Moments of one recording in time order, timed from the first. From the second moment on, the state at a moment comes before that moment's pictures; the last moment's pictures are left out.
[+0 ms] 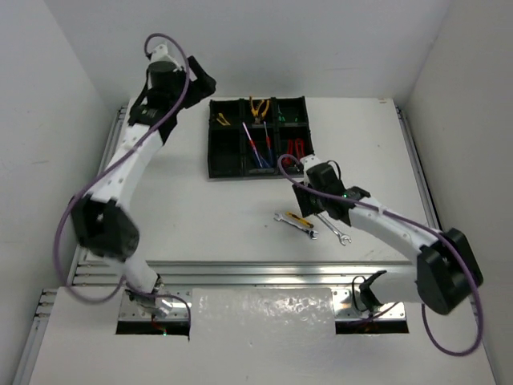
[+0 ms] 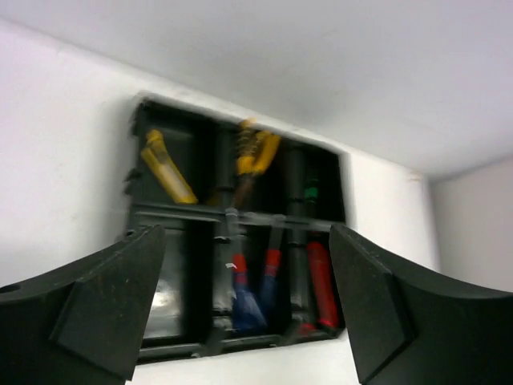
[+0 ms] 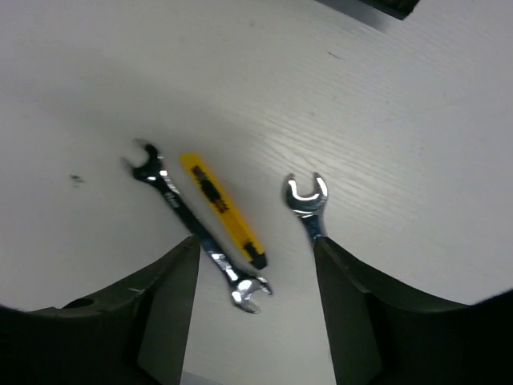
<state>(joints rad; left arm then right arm) -0.17 1.80 1.77 -0.30 -0.04 -0.59 0.61 1.26 0.74 -0.31 0.18 0.11</state>
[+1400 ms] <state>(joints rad) -0.41 1.04 0.88 -0.17 0.07 -0.65 0.51 1.73 0.92 -0.41 -0.04 -0.03</state>
